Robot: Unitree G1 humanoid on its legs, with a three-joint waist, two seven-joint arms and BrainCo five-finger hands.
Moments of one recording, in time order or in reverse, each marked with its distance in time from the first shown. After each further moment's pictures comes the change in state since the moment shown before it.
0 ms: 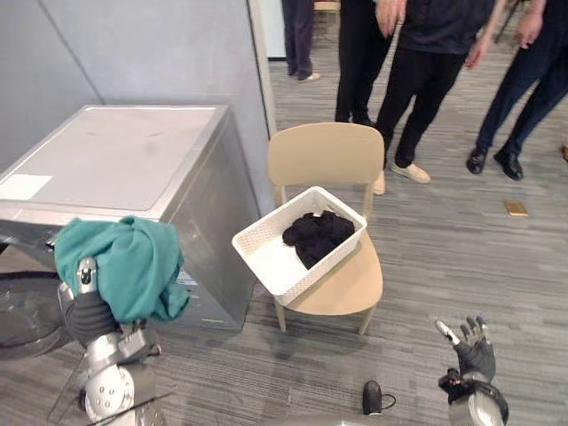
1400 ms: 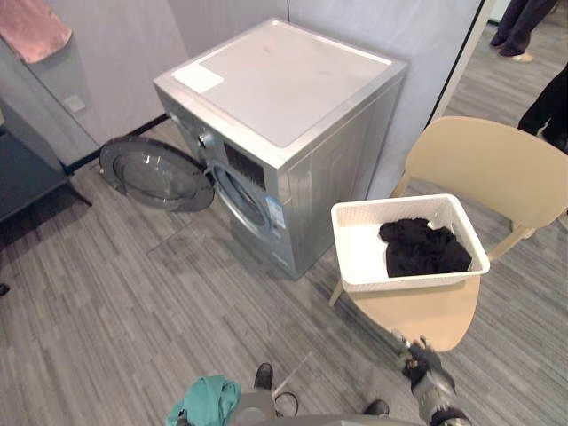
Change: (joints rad) left arm -0.170 0.017 0.075 1.344 -0.060 0.093 0.007; right arm -0.424 -0.131 0.027 0.796 0.002 0.030 -0.047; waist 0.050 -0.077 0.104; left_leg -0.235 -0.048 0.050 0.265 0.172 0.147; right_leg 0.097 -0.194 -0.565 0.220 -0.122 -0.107
